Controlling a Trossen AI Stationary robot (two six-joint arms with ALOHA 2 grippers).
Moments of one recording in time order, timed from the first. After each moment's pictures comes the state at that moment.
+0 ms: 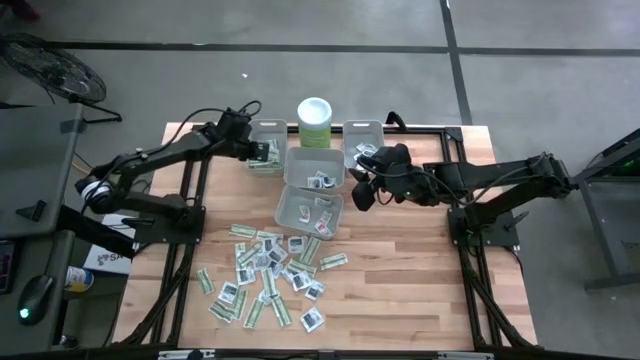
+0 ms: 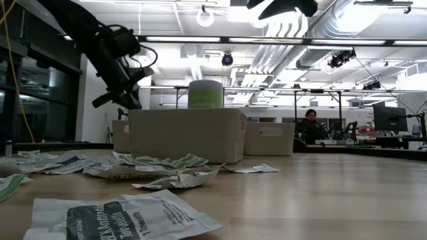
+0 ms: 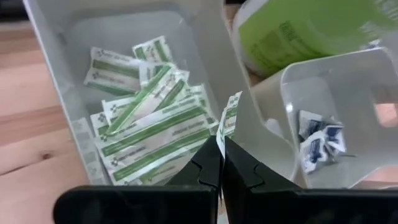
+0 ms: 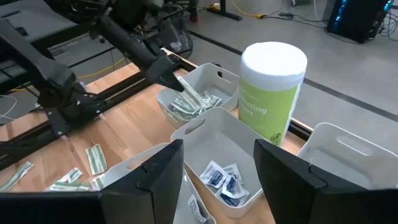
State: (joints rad) left arm 0.81 1.23 0.74 -0.35 0.12 -0.55; right arm 0.11 1.31 1.26 -0.49 0.68 0.55
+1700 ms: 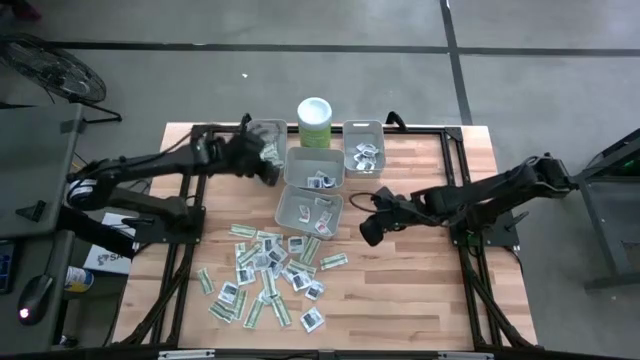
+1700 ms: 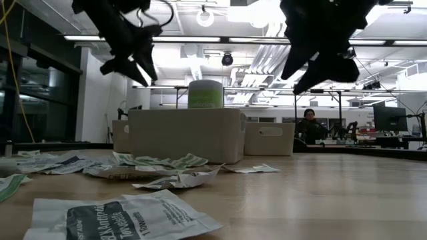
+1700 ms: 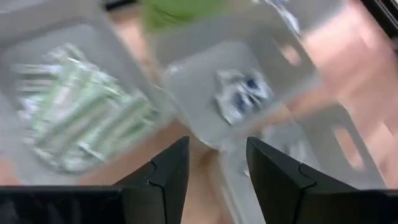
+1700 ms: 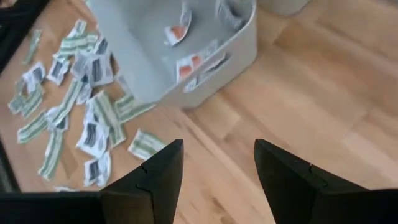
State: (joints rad) left arm 0.35 1.13 0.92 -0.59 -0.15 -0.64; right arm 0.17 1.32 0.86 -0.44 0.22 1.04
